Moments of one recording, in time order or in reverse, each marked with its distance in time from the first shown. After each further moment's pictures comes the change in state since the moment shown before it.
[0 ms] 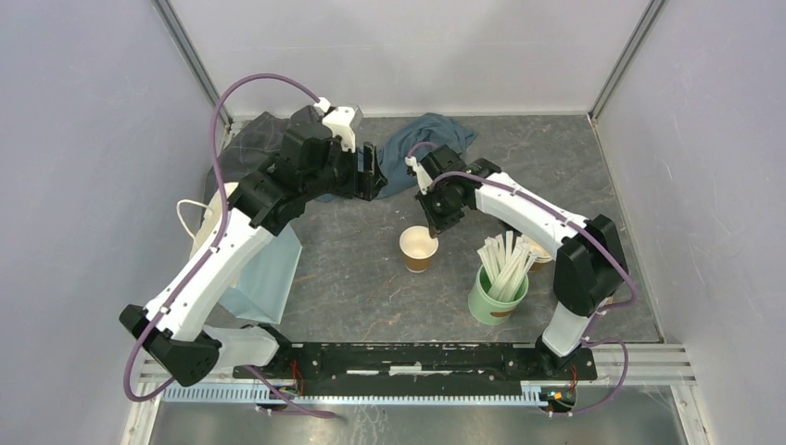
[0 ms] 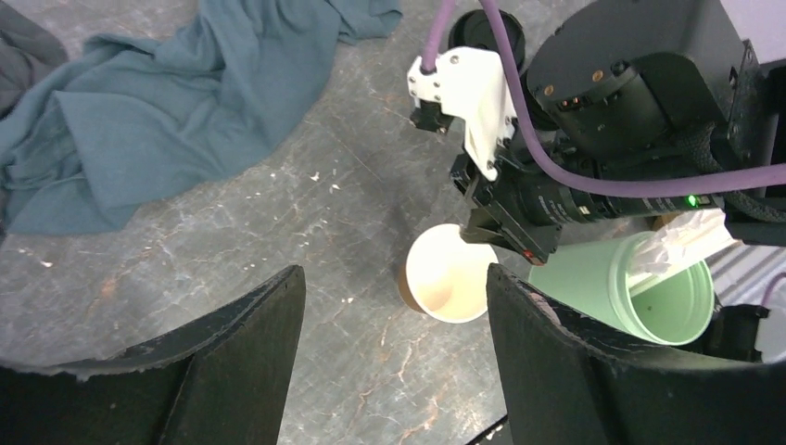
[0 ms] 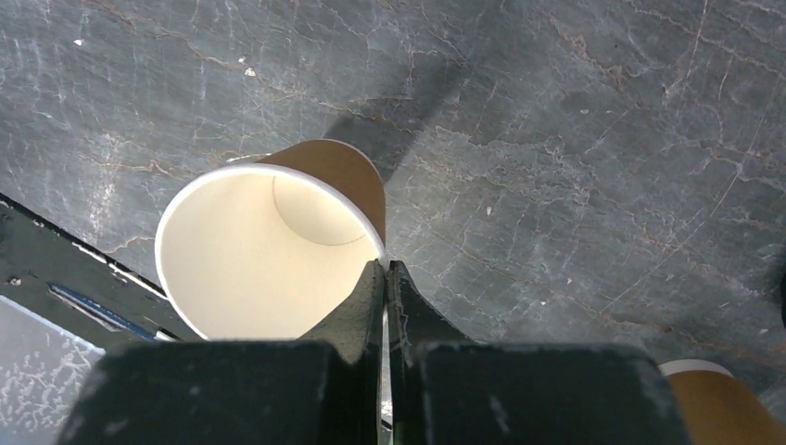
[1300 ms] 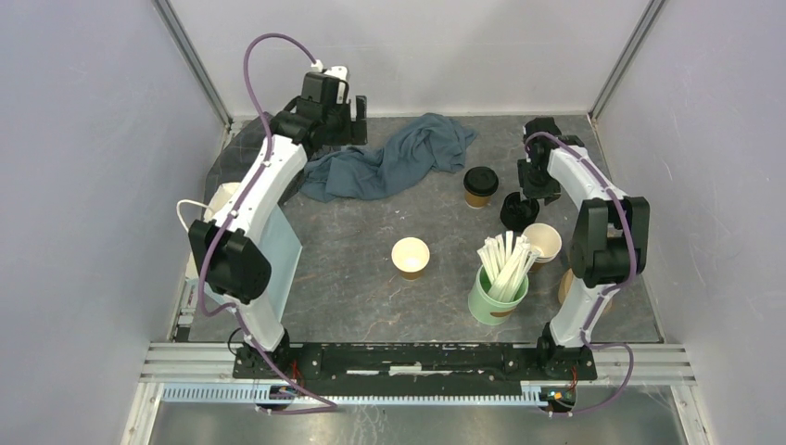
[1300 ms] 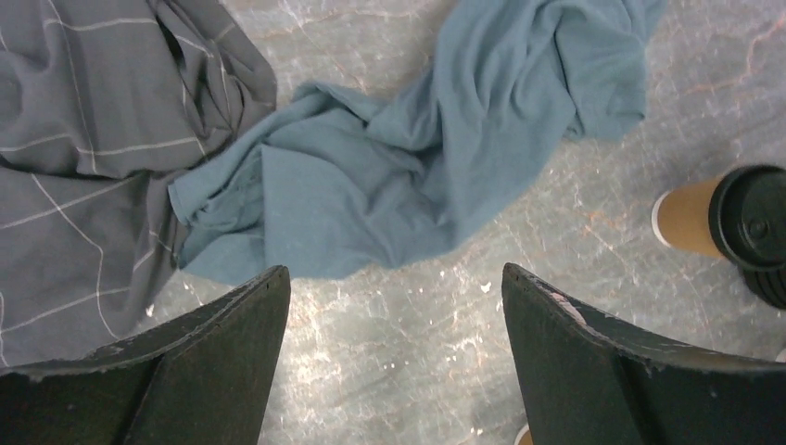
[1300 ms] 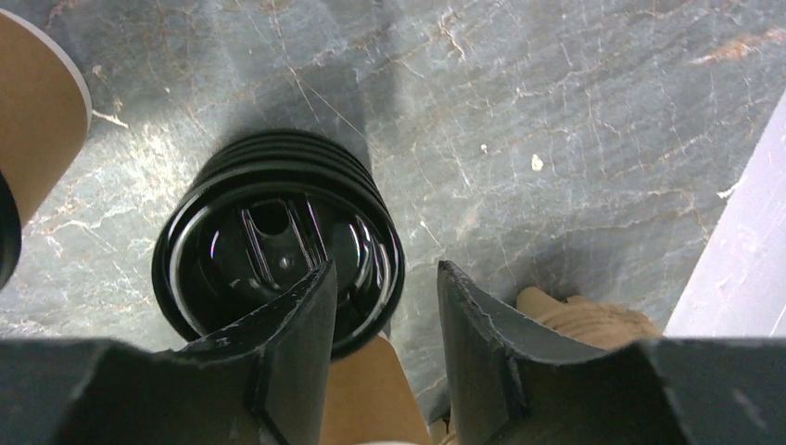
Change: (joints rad) left arm 0.243 0.484 0.304 0.022 -0.121 0.080; right arm -0.605 0.092 0.001 0.010 0.378 -0.109
